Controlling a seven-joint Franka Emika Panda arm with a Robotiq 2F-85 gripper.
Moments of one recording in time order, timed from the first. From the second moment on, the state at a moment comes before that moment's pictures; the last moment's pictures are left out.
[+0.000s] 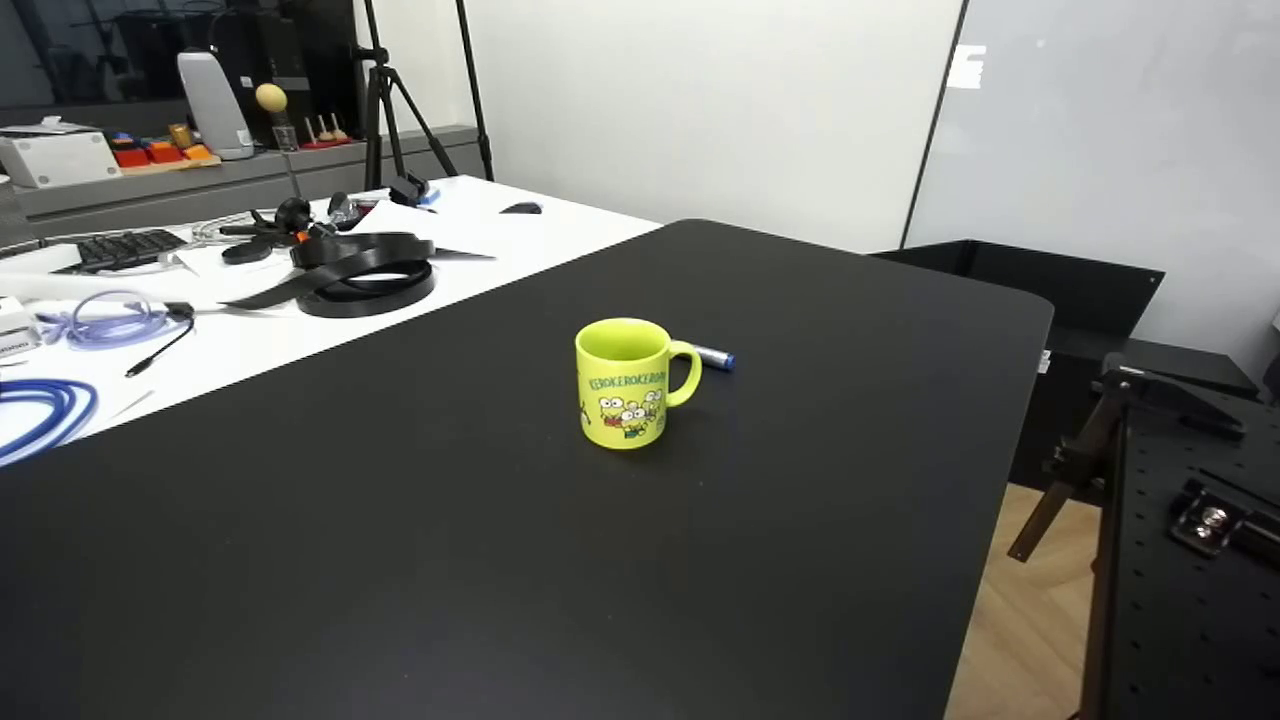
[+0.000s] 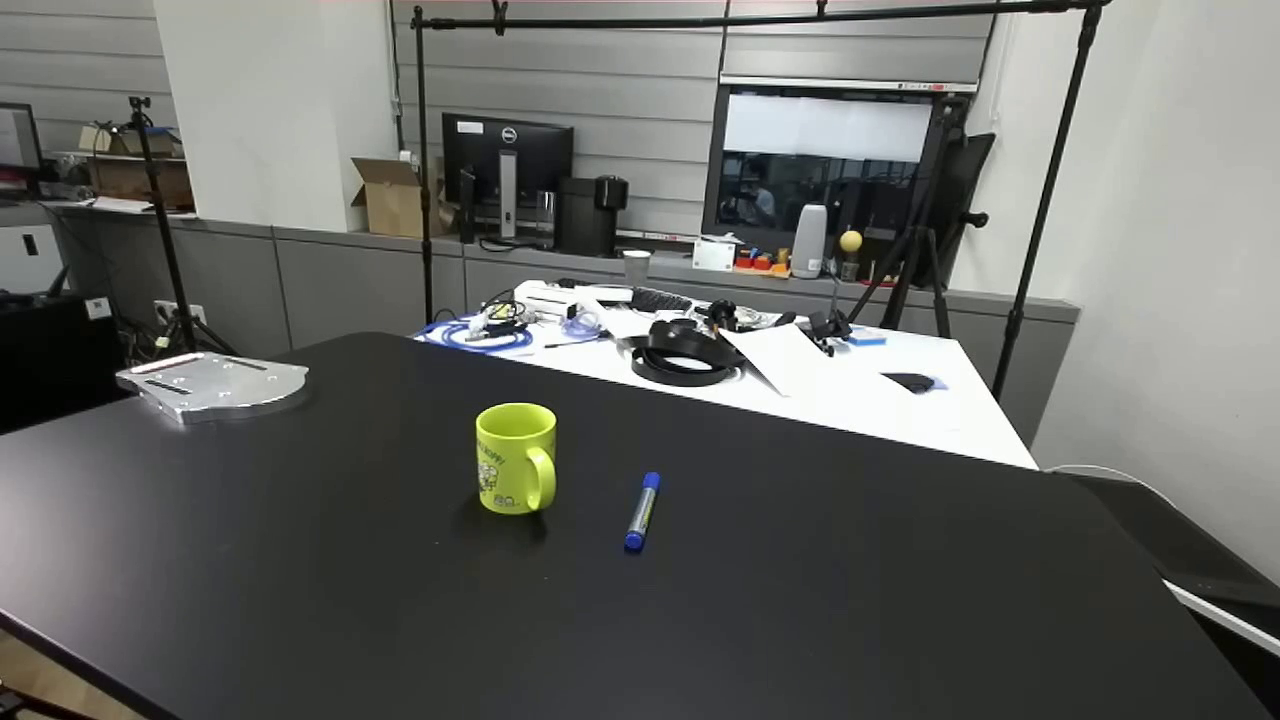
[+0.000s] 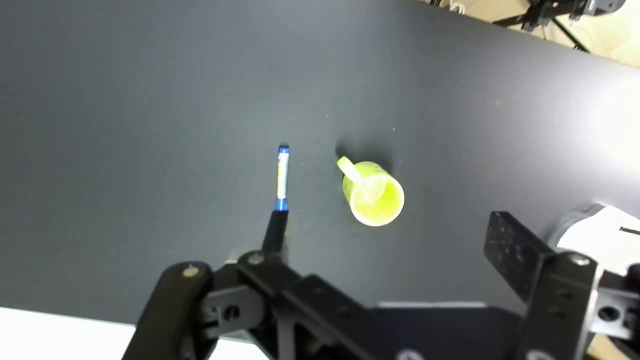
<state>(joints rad) -0.02 -0.27 -0.26 -1.98 0.00 1.66 -0.52</state>
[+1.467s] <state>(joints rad) -0.19 0.13 -0.23 -2.00 0.00 2.42 -0.35</state>
